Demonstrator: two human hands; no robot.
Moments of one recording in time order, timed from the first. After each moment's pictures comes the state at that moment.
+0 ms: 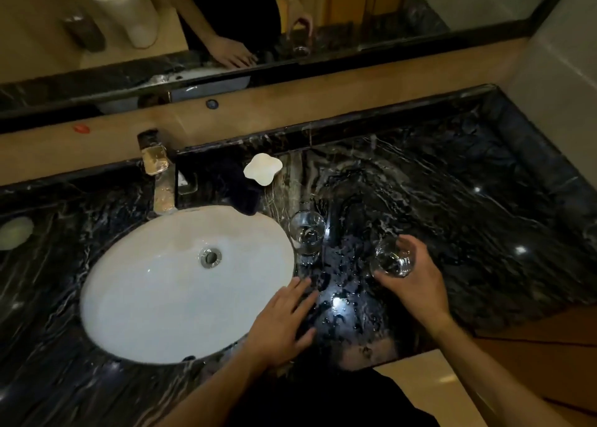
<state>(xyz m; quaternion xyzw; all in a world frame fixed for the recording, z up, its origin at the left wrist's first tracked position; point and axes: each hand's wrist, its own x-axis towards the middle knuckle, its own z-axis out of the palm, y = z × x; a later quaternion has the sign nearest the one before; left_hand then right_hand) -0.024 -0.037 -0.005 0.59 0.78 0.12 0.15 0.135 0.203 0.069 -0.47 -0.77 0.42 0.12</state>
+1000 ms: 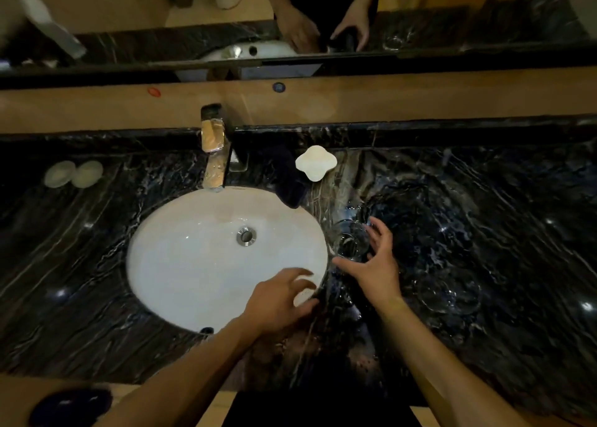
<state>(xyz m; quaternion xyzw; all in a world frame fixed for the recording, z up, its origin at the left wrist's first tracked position) -0.078 -0.033 0.034 0.43 0.87 0.16 0.20 0.003 0.170 0.064 -0.36 -0.69 0.62 0.05</state>
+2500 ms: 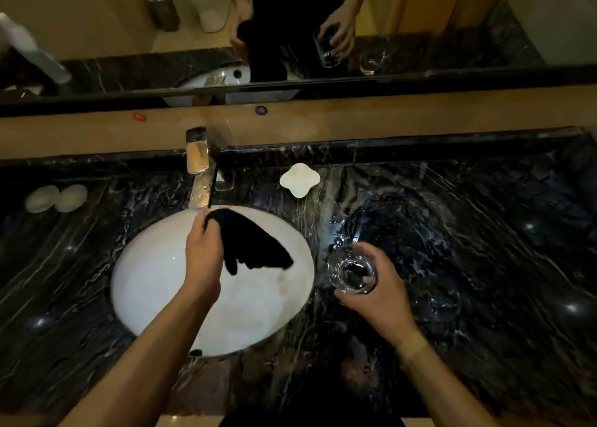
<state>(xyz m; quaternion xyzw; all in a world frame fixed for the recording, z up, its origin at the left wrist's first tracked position) -0.154 -0.016 0.145 -0.08 0.80 0.59 0.13 0.043 0.179 0.100 -0.27 -0.79 0.54 0.11</state>
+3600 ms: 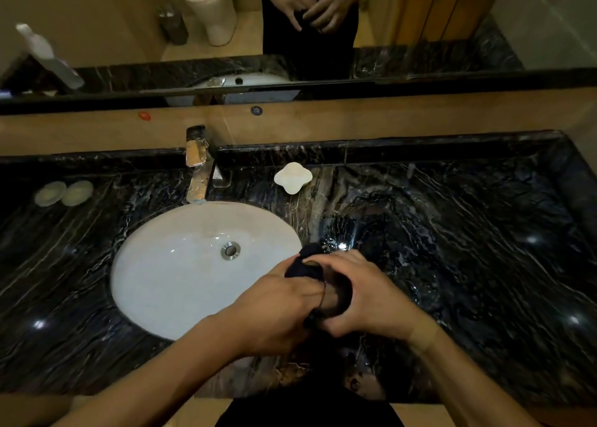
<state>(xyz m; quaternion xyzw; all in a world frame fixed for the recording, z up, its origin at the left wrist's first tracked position) -0.040 0.016 0.197 0.64 0.74 0.10 0.17 0.056 0.189 0.170 -0.03 -0.87 0.48 -0.07</state>
